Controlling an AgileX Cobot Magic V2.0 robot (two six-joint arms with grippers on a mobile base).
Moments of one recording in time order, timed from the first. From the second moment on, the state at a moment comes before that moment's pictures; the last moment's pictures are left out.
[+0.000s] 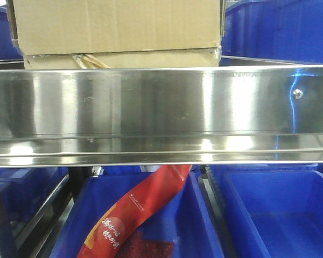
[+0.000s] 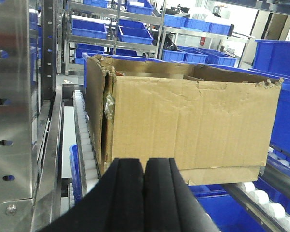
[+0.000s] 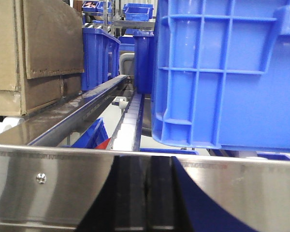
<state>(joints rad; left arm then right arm) -0.29 0.42 -0.61 0.17 0.31 -0.29 -0.07 0.00 0.00 0.05 0.06 -0.05</state>
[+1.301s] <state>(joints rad) -0.06 0.25 -0.31 0.01 0.19 0.04 -0.07 0.00 0.00 0.06 0.06 -0.06</state>
